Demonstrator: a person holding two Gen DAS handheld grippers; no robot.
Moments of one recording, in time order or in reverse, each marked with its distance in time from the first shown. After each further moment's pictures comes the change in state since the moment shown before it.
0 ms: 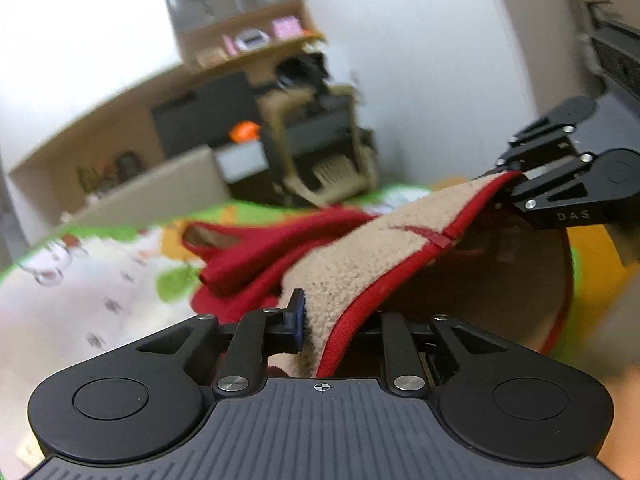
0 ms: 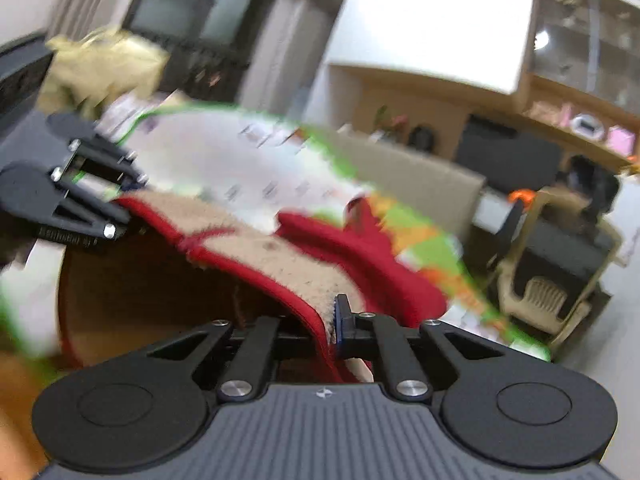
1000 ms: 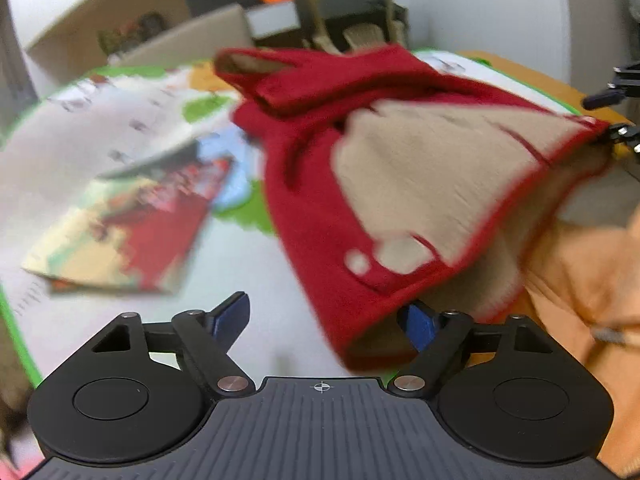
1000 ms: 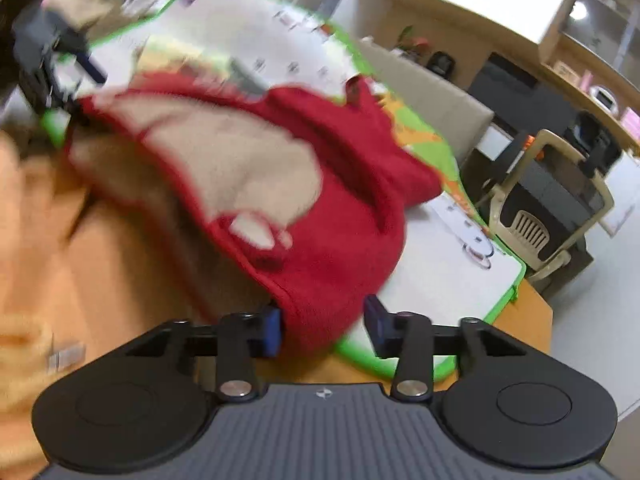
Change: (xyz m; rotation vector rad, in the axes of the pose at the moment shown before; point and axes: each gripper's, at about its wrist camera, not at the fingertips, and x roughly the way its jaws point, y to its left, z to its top) left arm -0.035 0.033 -0.075 -0.135 0.310 0.130; right arm -0.055 -0.006 -0.071 -0.105 0.206 -0.082
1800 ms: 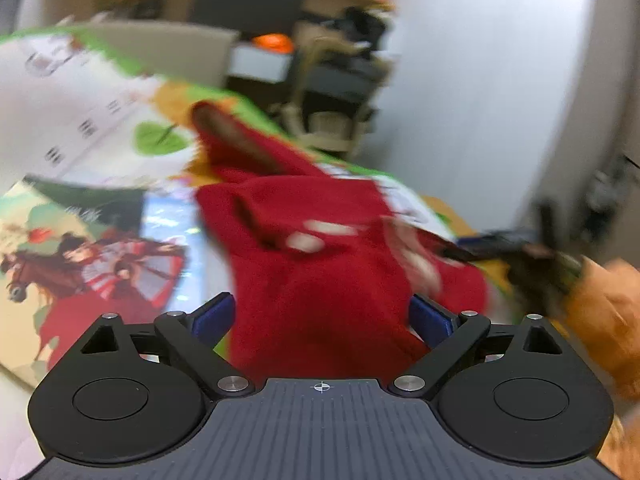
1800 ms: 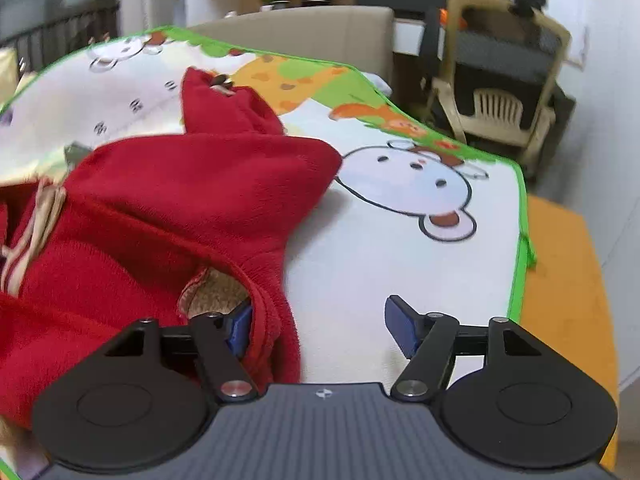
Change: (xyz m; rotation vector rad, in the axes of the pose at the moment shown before) left arm 0.012 0.084 0.054 -0.313 -0.209 -0.482; right arm 0.165 -0.139 0.038 0.541 0.142 0.016
